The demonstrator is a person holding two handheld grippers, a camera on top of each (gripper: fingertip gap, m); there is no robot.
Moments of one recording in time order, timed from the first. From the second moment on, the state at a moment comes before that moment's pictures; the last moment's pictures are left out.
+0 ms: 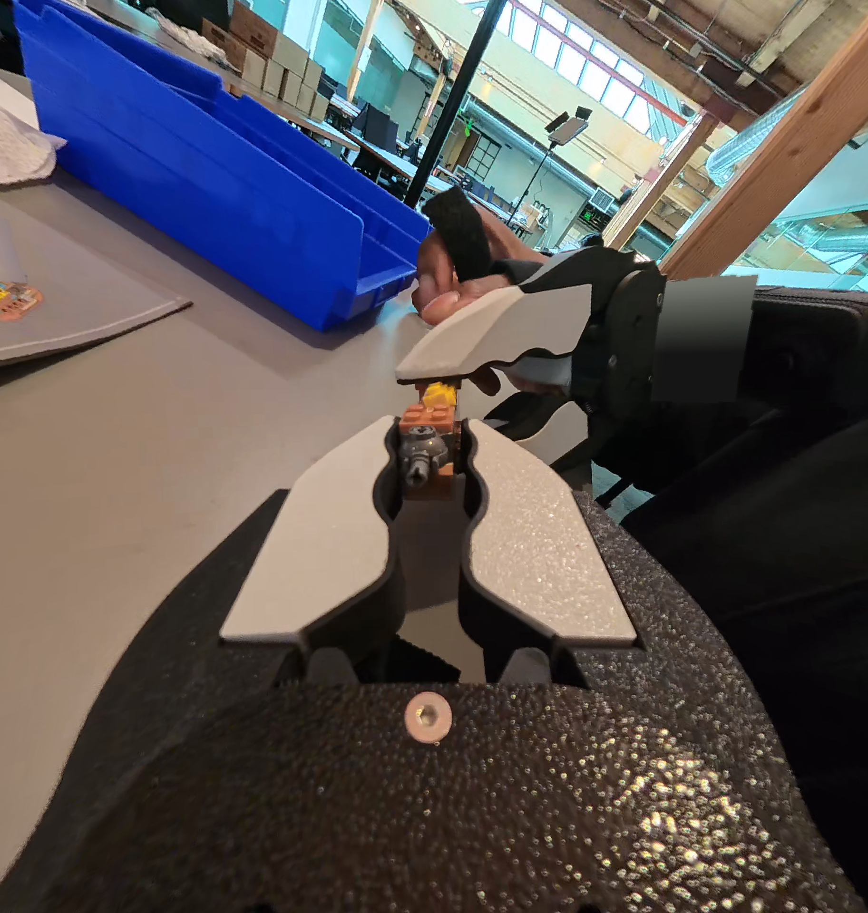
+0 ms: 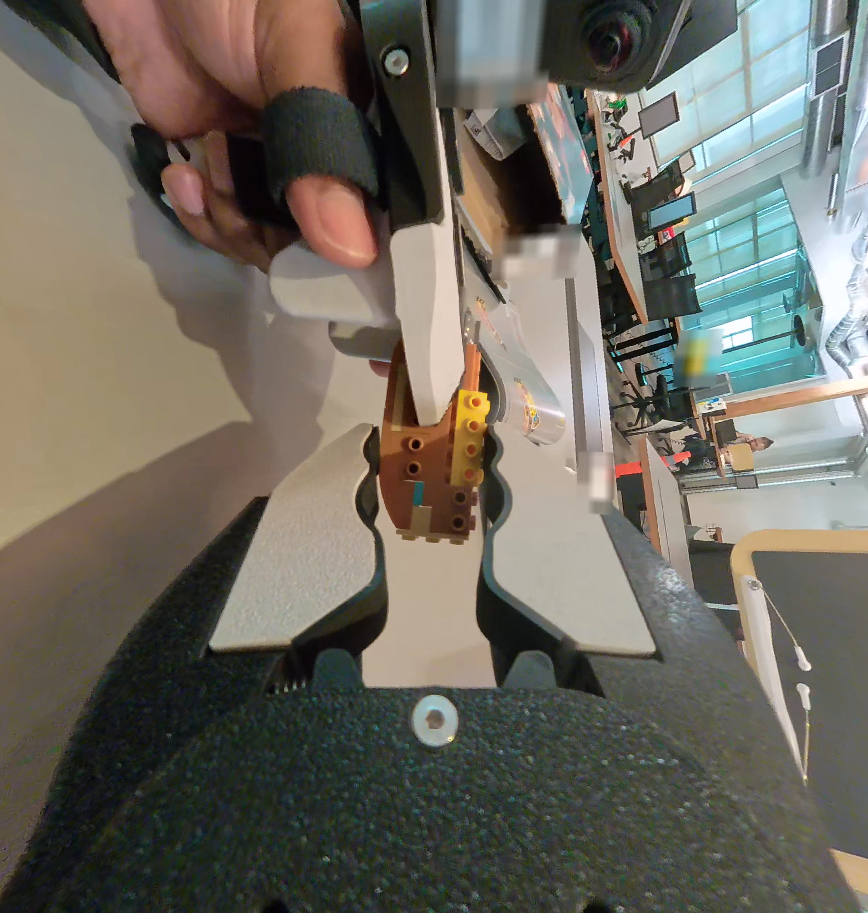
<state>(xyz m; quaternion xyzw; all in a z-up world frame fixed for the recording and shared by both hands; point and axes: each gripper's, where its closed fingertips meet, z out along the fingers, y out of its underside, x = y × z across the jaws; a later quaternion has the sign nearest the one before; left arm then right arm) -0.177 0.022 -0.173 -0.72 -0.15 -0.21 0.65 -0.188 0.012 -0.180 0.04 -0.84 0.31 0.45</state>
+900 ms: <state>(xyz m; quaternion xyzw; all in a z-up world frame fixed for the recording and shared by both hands) -0.179 0.028 -0.177 -0.72 -0.16 -0.21 0.64 -0.191 0.020 -0.179 0.10 -0.81 0.24 0.52</state>
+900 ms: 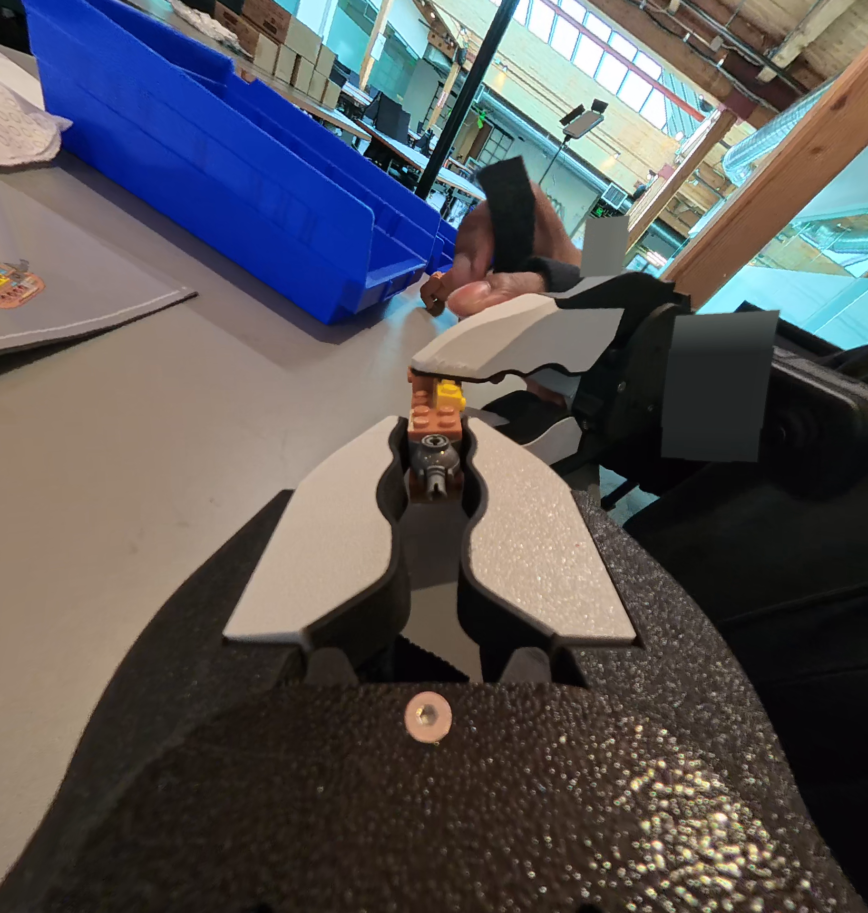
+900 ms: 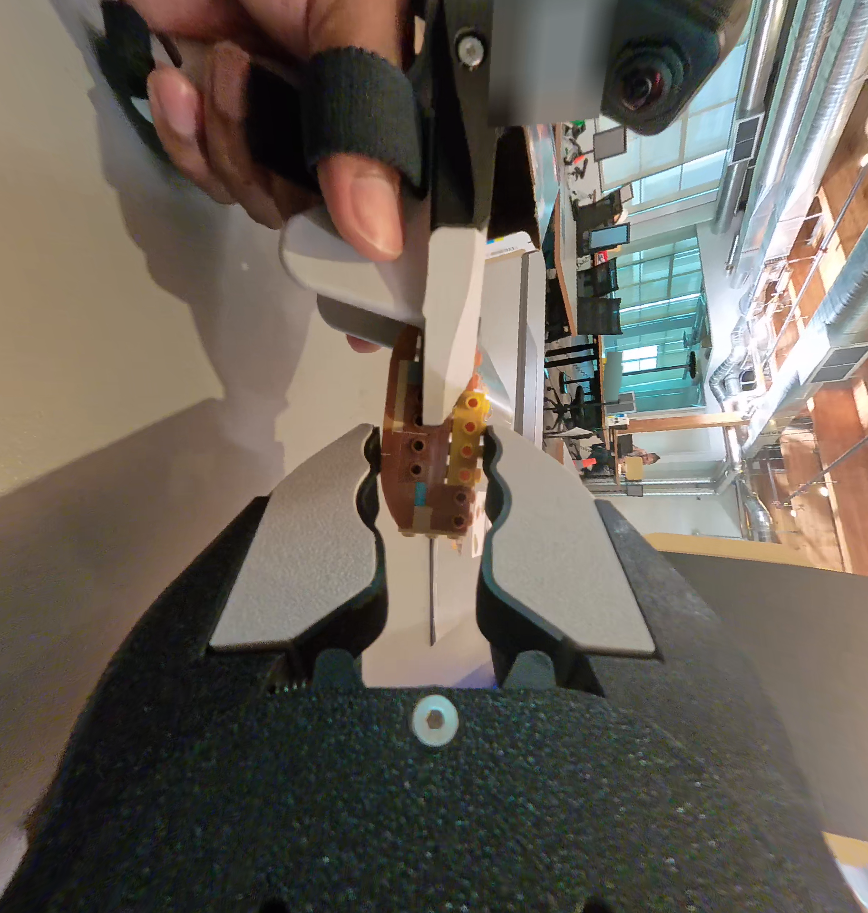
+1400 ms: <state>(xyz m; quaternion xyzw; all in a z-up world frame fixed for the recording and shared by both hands) -0.174 0.028 -0.174 -0.74 -0.12 -0.18 0.64 -0.185 0.020 -0.175 0.11 -0.81 0.25 0.52</state>
